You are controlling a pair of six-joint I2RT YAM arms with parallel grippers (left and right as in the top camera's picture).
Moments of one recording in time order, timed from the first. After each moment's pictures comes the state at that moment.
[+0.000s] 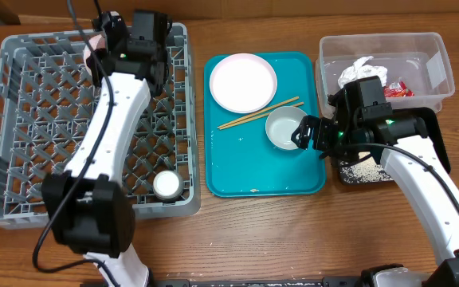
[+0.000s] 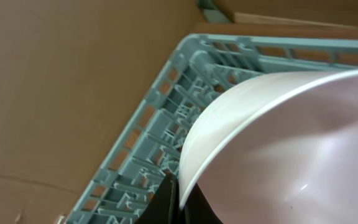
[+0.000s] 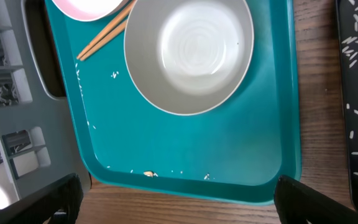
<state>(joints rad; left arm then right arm) -0.15 1.89 1.69 -0.78 -1.08 -0.26 0.20 1.47 1.14 -0.88 -0.36 0.43</state>
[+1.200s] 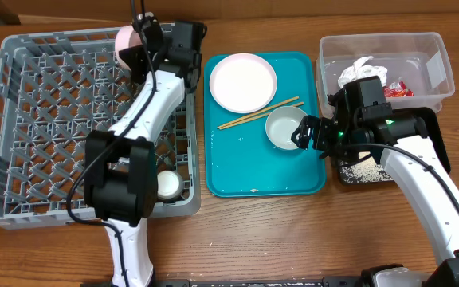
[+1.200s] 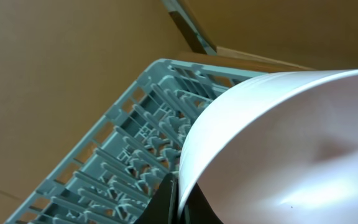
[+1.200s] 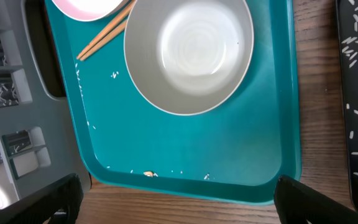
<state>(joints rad) -0.26 2.13 1.69 -0.42 -1.22 -0.29 0.20 1.47 1.14 -0.88 -0.36 0.43</state>
